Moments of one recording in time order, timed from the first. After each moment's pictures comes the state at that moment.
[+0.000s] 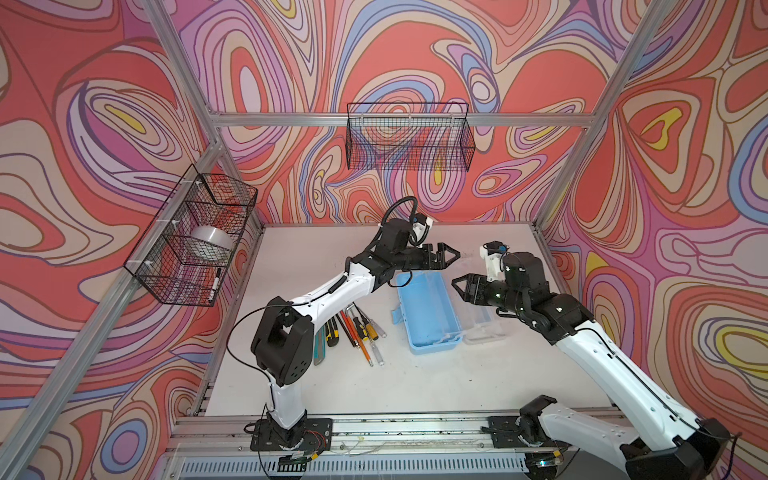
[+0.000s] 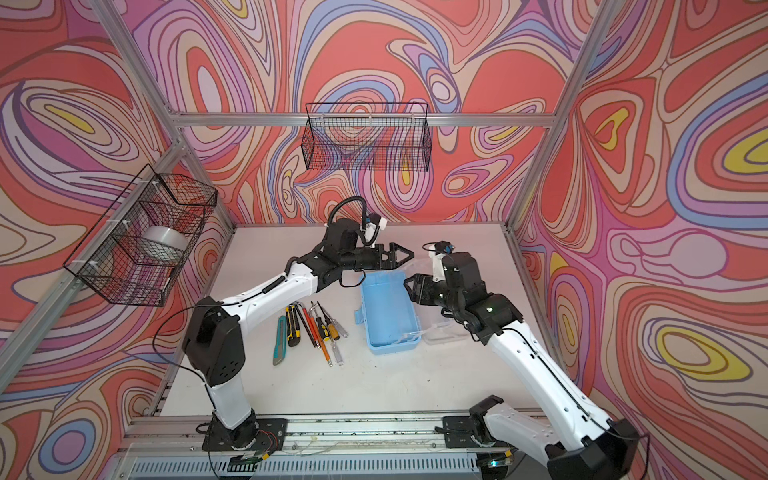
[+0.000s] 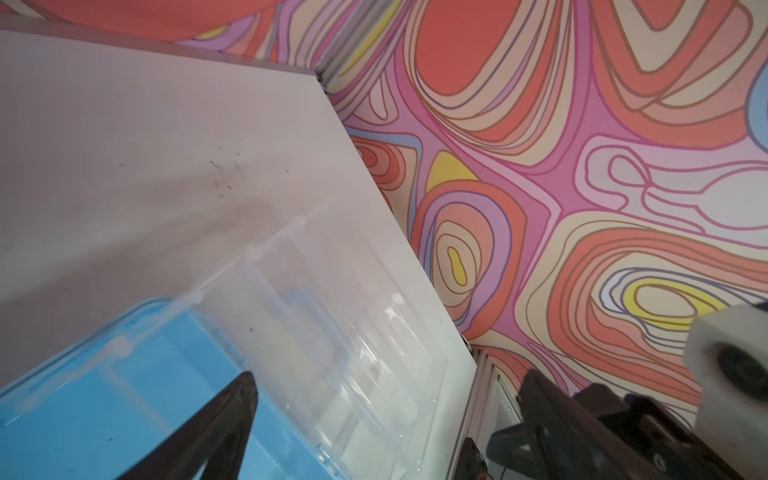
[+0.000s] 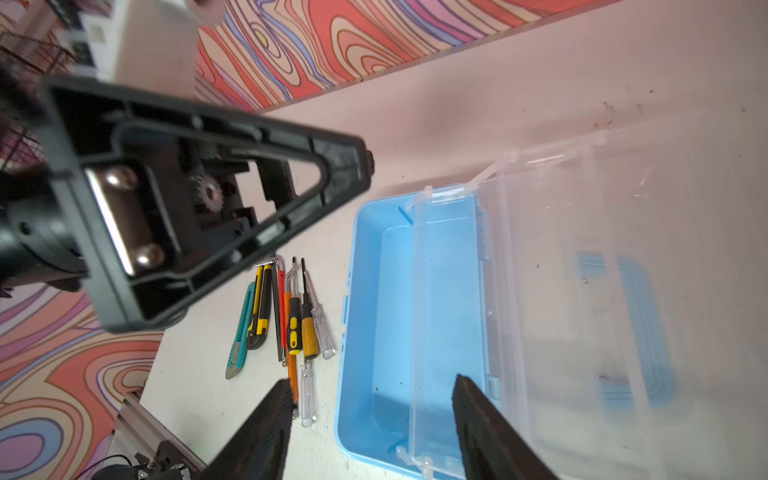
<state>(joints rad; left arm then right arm) -0.65 1.78 1.49 -0.11 0.46 -0.65 0.50 1.09 1.07 -0.61 -0.12 0.51</state>
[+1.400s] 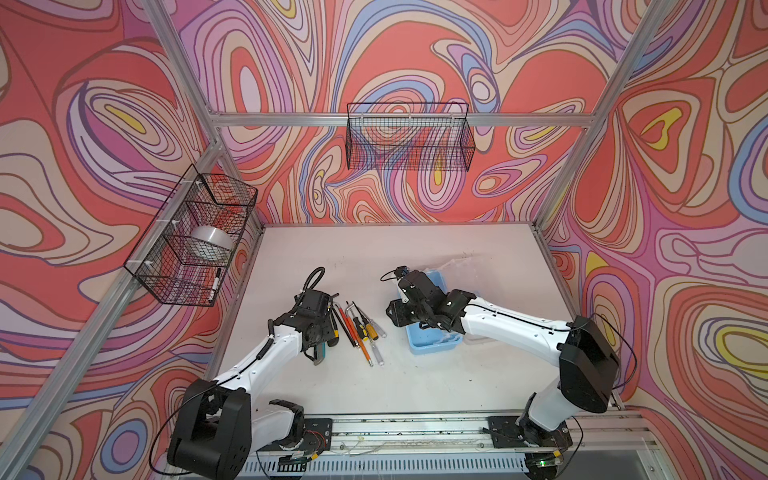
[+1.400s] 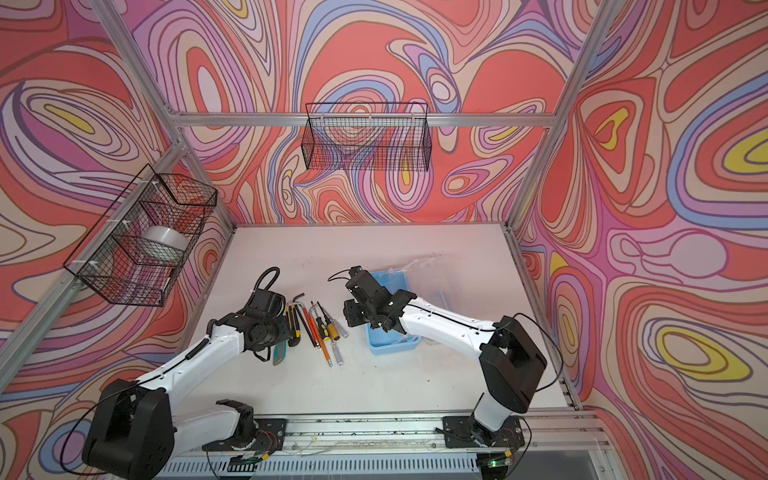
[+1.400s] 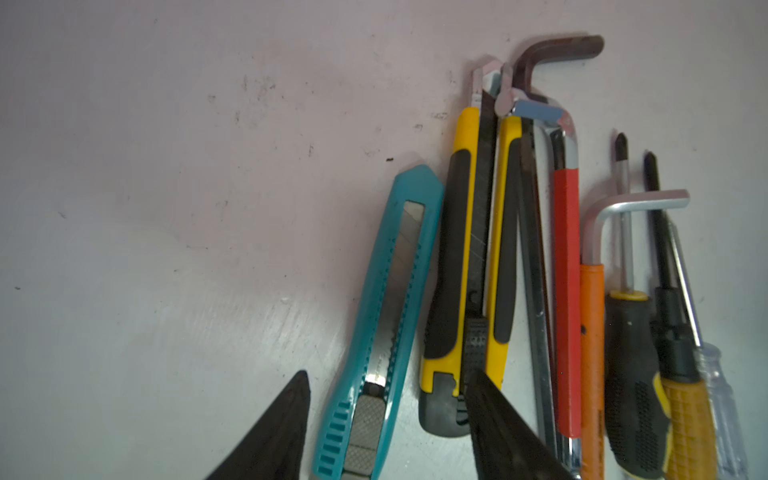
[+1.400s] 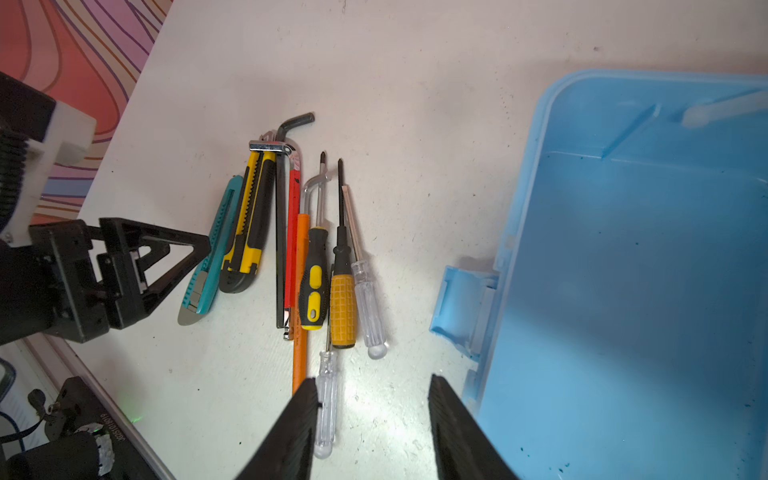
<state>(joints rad) -0.25 1.21 0.64 -0.62 -0.18 -0.68 0.87 1.64 1.21 -0.41 0.01 0.52</state>
